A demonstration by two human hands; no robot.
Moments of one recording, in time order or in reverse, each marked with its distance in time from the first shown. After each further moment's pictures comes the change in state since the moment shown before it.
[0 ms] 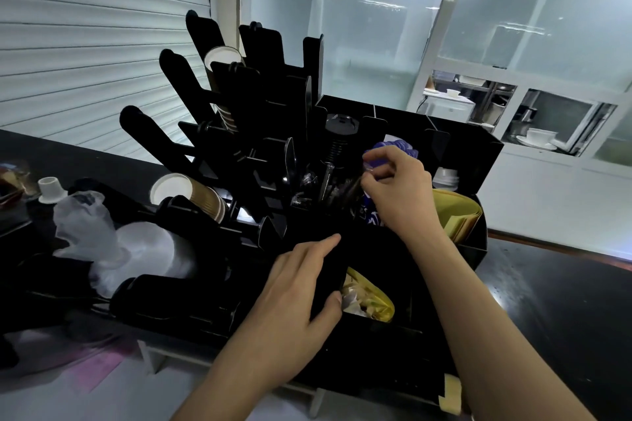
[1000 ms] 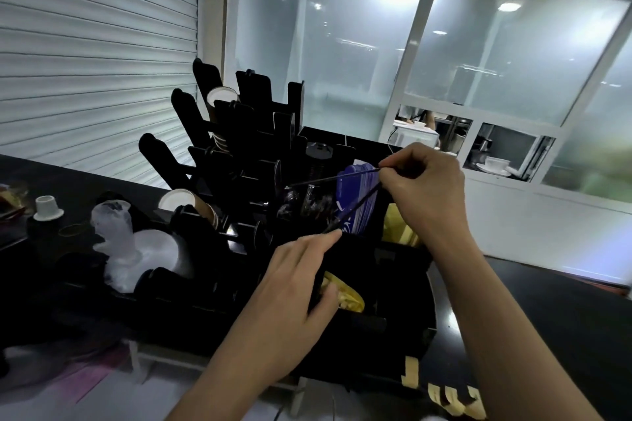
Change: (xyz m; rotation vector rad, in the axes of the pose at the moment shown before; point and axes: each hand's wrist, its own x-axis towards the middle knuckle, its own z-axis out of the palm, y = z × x) left_hand -0.029 0.056 -0.020 0.074 0.087 0.164; right_hand -0.059 -0.078 -0.095 0.056 0.213 -0.053
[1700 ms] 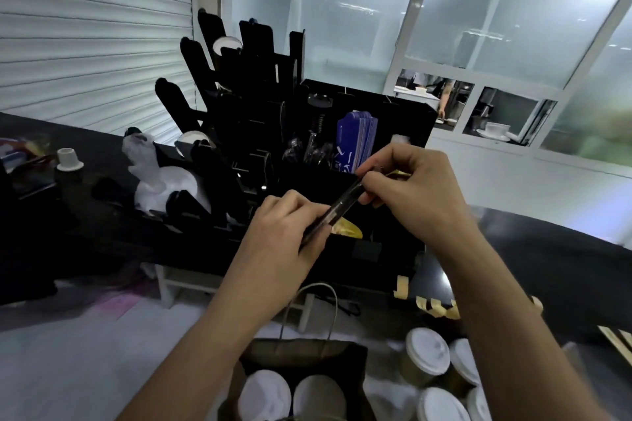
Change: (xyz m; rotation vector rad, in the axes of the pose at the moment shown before) left_hand -0.055 0.017 -0.006 0.164 0.106 0.002; right_hand -0.113 -0.023 -0.037 0.125 -0.306 0.024
